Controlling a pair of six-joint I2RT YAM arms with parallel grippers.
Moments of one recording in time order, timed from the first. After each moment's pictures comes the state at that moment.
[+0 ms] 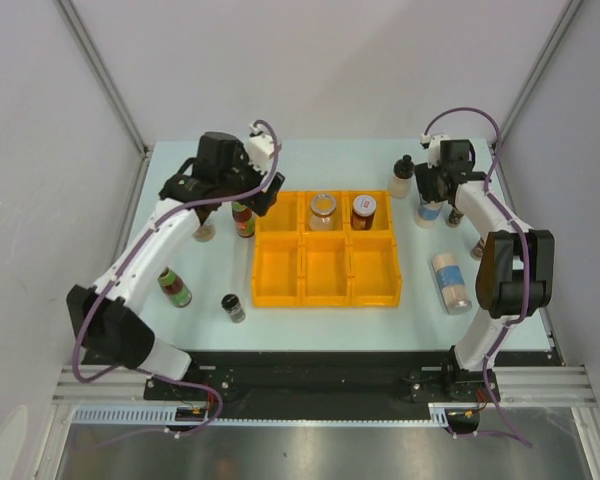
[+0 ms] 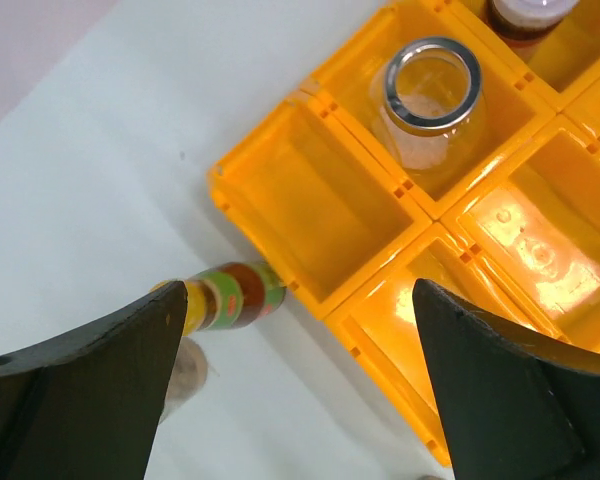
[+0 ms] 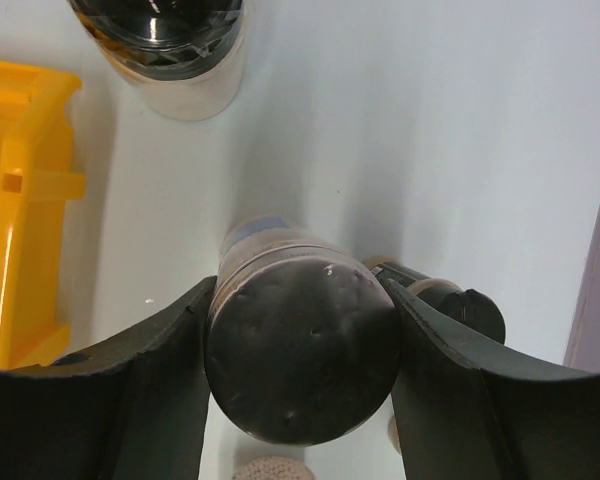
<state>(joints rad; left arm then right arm) -0.41 1.50 1.47 -0.61 0.16 0.32 0.04 1.78 1.38 -0.37 0.06 -0.23</state>
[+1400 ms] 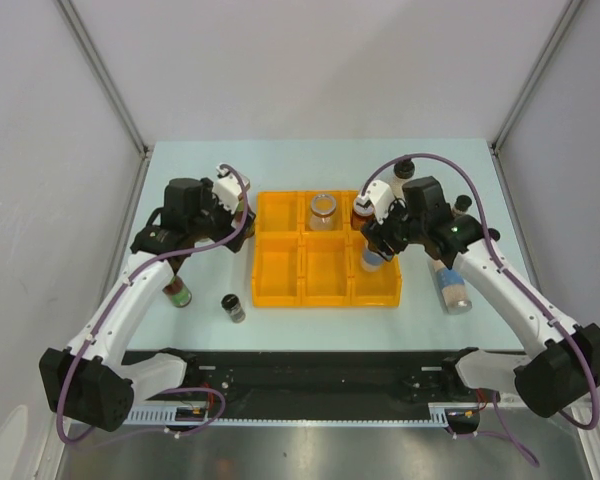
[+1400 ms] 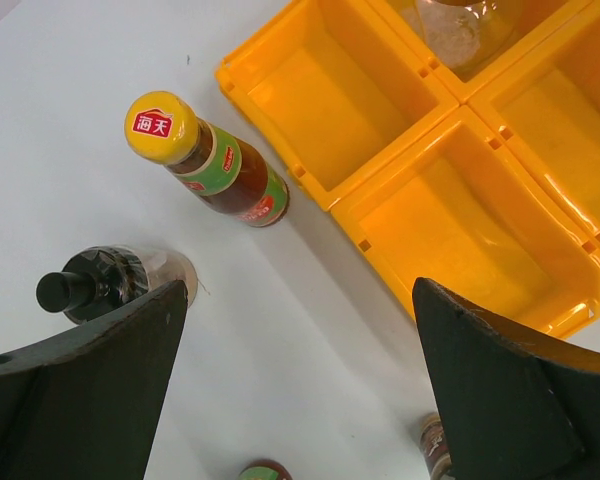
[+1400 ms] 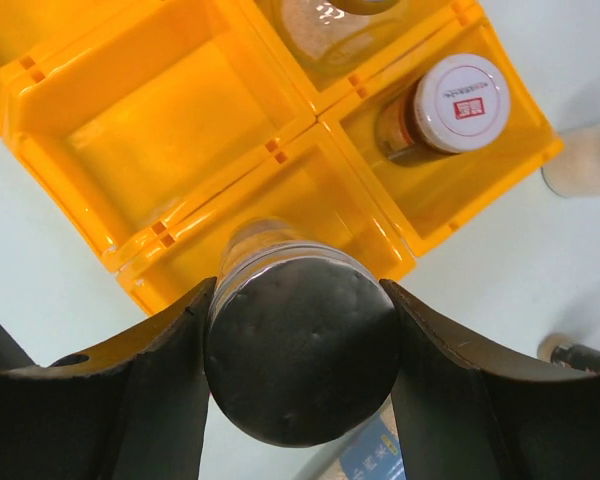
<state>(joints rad) -0.27 1.13 1.03 -0.50 0.22 0.35 0.46 1.22 1.14 -0.65 -0.23 -0.45</state>
